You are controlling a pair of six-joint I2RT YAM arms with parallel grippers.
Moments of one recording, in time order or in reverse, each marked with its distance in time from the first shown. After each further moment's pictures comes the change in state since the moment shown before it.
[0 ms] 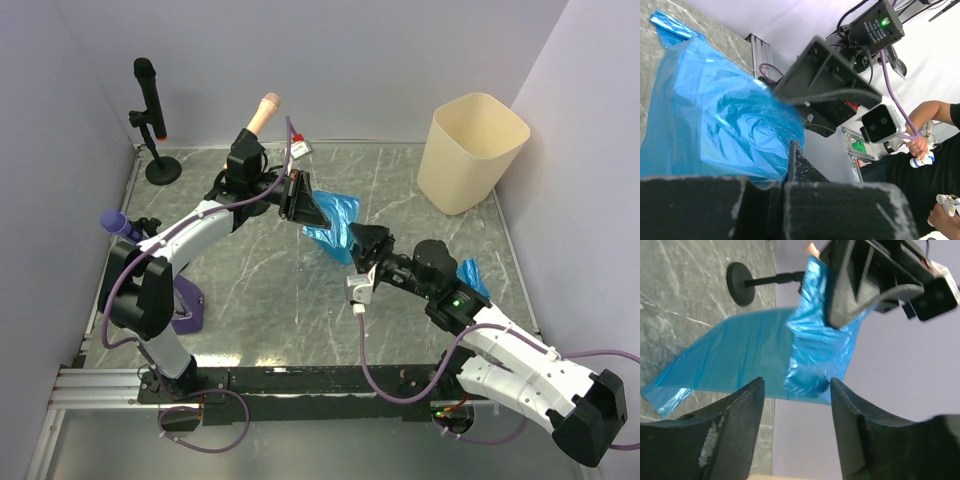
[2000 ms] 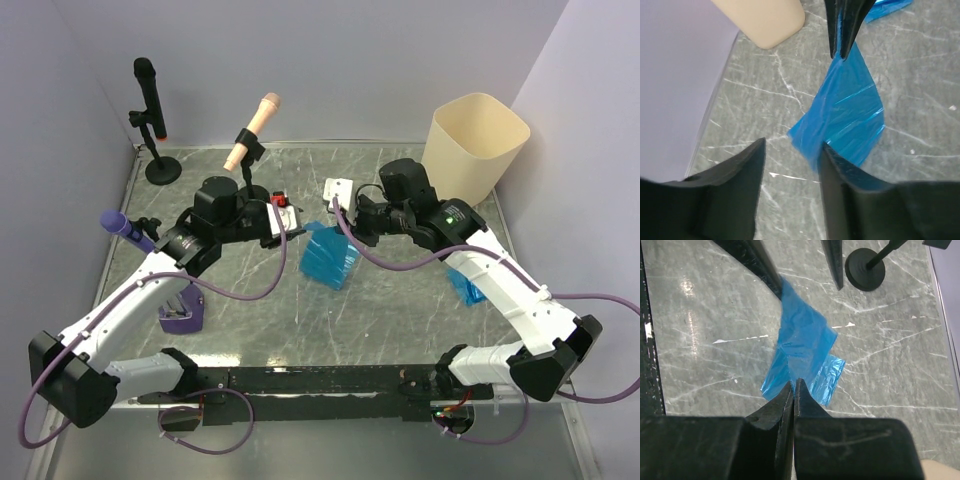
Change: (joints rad) left arm -0.111 -0.517 -0.222 -0.511 -0.779 1.353; right arm -0.039 0.460 0.845 -0.880 -0.128 0.725
